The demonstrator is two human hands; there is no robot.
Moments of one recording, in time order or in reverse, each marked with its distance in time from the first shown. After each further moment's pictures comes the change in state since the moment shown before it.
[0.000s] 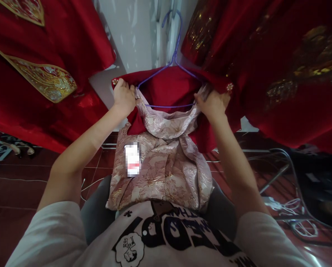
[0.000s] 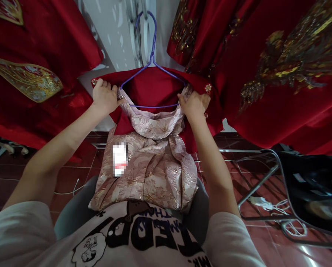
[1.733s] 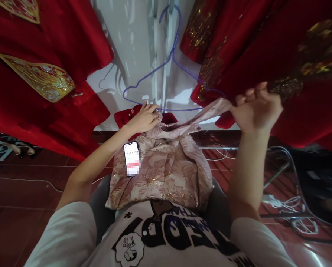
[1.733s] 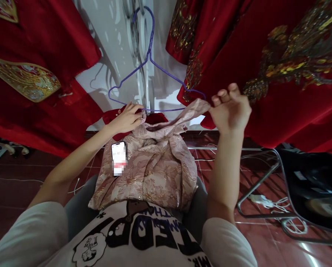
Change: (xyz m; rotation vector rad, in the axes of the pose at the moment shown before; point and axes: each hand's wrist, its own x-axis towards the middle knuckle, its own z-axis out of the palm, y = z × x) left_hand -0.044 0.037 0.057 -0.093 -0.098 0.553; right_hand -0.045 0.029 -0.099 1.416 0.060 0.276
